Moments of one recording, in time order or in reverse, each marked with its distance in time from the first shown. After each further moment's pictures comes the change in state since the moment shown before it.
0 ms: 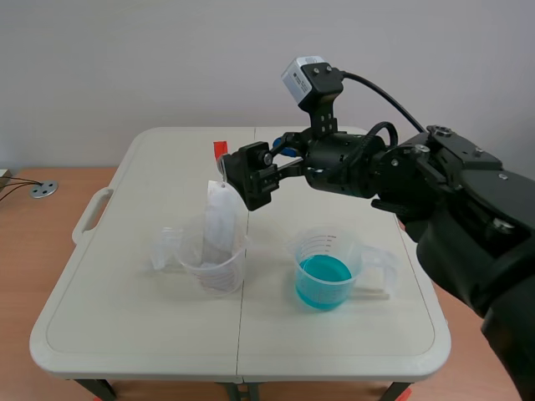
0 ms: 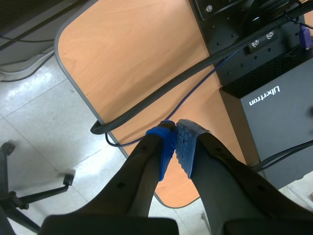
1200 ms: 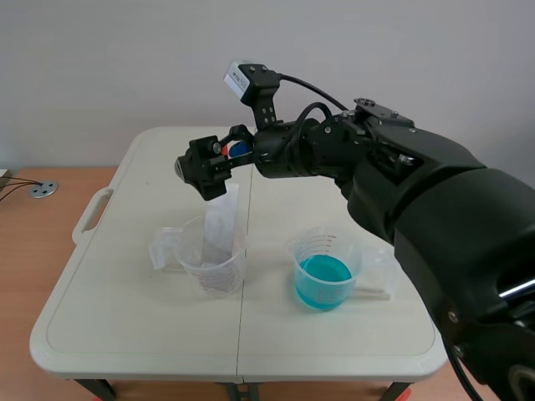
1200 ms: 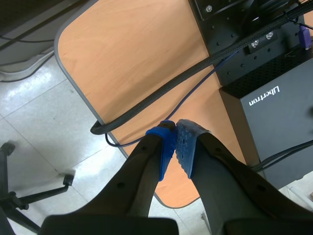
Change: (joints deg) left arm 0.0 0.0 0.0 0.0 0.0 0.0 0.0; right arm 13.0 -8.8 -3.5 -18.9 0.0 4.1 -4.9
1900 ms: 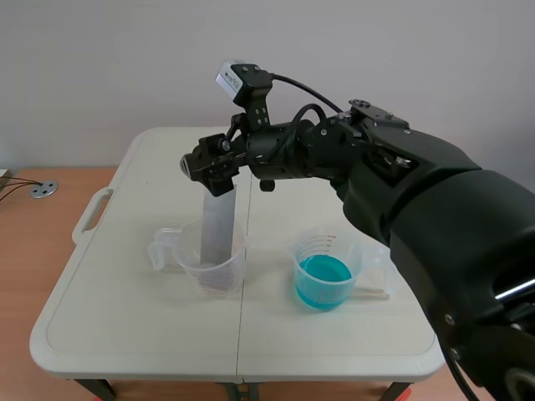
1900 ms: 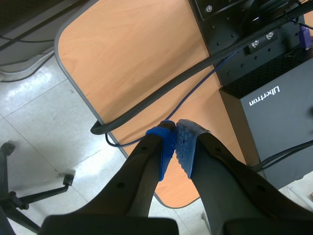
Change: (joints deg) left arm 0.0 0.0 0.0 0.0 0.0 0.0 0.0; right arm 0.0 -0.3 -0.7 0.0 0.0 0.9 1.8
